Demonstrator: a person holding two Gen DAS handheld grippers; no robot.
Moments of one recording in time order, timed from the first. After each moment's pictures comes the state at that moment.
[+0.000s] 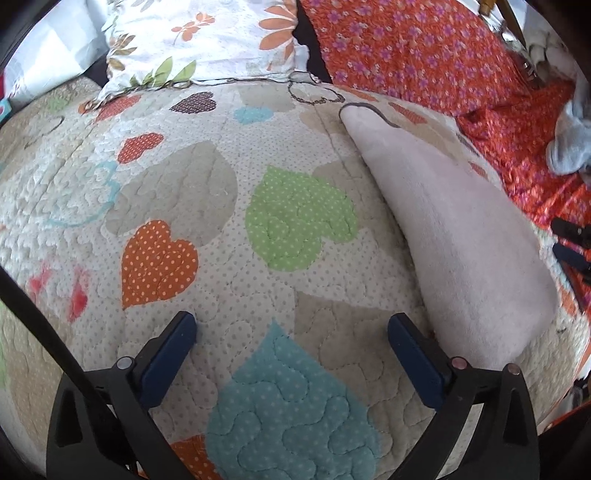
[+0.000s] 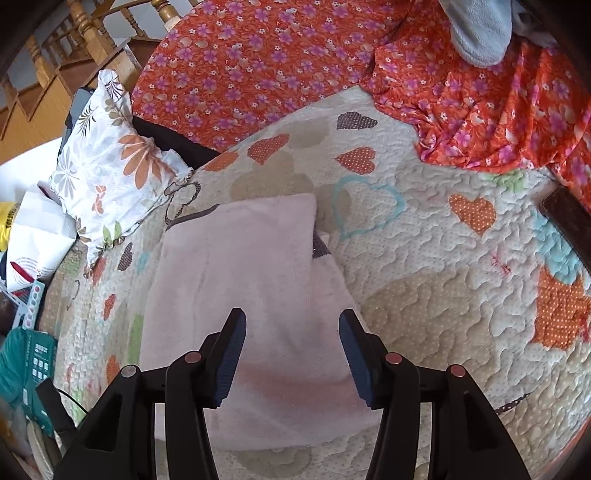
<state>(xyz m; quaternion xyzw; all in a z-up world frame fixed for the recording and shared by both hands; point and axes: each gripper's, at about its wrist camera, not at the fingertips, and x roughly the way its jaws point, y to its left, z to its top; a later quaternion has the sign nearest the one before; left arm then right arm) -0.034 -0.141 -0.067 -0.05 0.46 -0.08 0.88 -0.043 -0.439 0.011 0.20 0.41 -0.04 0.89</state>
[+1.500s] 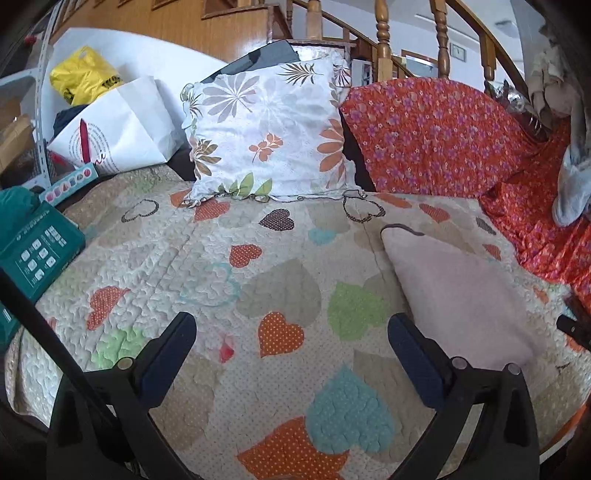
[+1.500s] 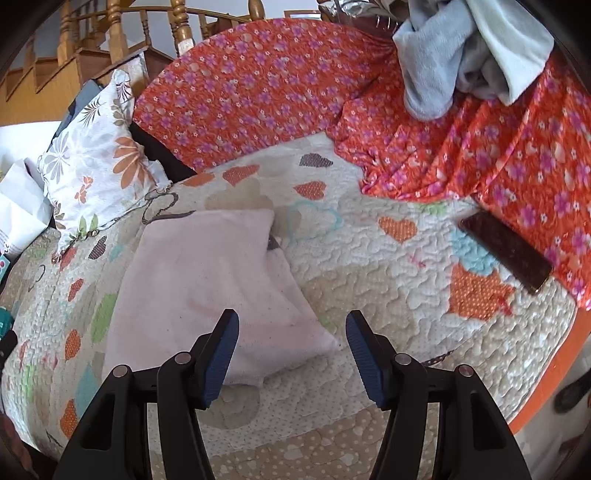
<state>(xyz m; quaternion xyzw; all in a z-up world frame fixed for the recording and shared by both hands) -0.107 -0.102 0.041 -0.02 0.30 0.04 0.95 -0.129 -0.416 0.025 0.11 0.35 -0.13 0.92</state>
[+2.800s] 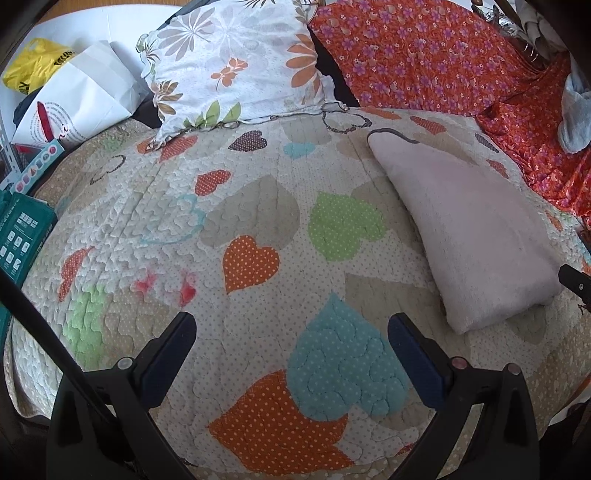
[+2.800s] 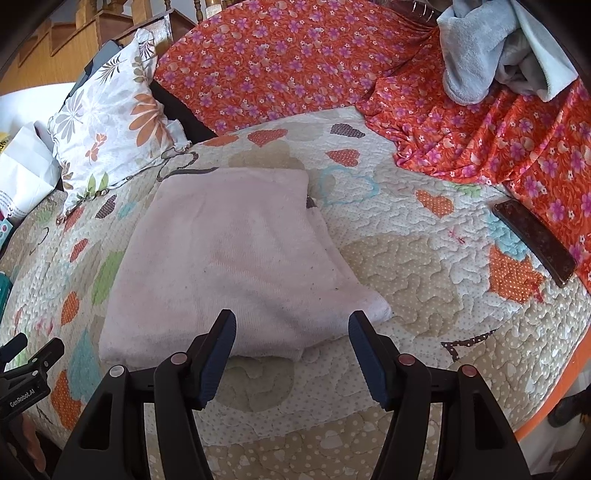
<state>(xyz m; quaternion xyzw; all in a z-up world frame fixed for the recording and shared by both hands) -0.084 -0.126 -0.018 0.02 0.43 0.01 0.90 -0.113 -0.383 -0.008 0.08 0.40 -0.10 0.91</state>
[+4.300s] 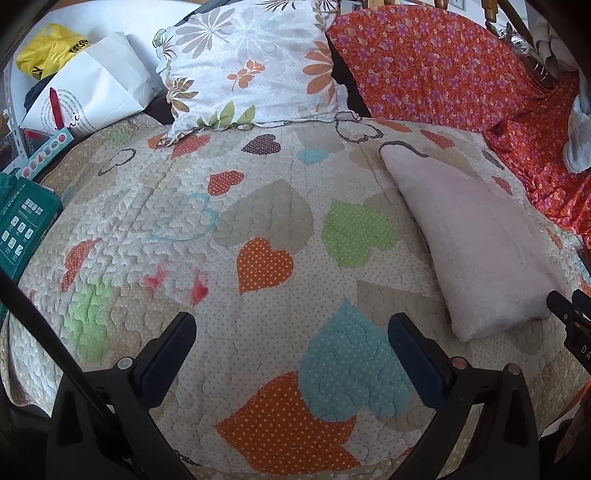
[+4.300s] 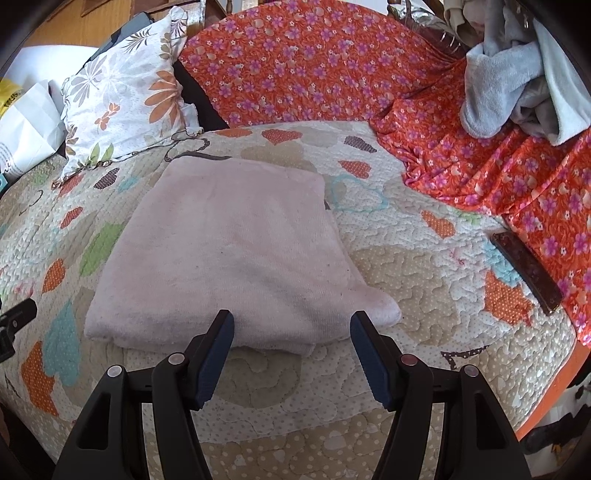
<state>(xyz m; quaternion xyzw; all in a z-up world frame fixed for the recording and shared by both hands) -0.088 -0.112 -0.013 0.00 0.41 0.02 0.91 -0.116 -0.354 -0.016 -0.01 0.39 -0.11 0.92</state>
